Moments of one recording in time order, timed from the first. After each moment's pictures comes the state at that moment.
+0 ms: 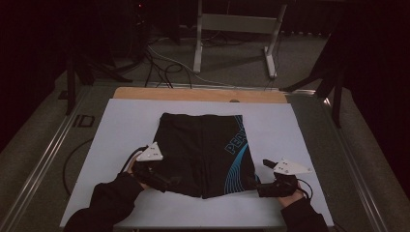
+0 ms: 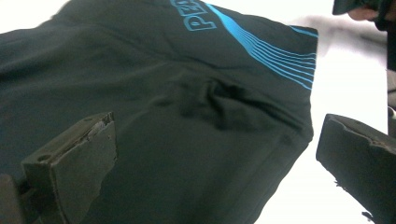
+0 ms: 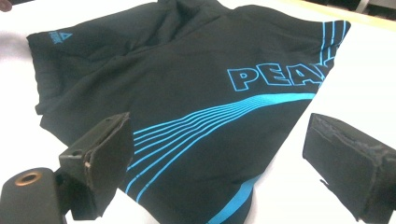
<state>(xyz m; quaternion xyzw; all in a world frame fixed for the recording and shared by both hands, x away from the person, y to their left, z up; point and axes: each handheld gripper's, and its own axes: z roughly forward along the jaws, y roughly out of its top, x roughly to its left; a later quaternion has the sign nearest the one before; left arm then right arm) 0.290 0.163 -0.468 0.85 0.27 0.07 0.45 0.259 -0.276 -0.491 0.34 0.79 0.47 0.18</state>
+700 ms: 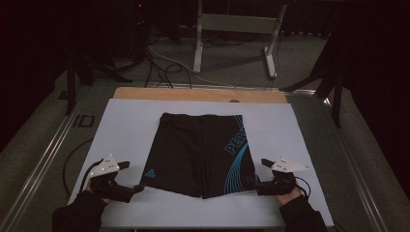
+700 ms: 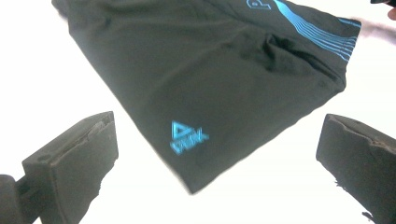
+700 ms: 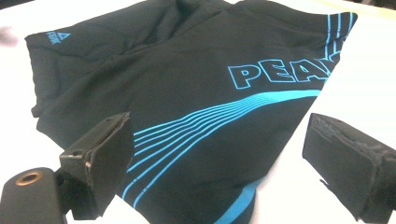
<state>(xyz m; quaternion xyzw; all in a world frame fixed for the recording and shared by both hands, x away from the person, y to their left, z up) 0.246 0.249 -0.483 0.81 0.35 0.10 0.45 0.267 -0.273 -0.494 0.35 0.79 0.47 0.17</state>
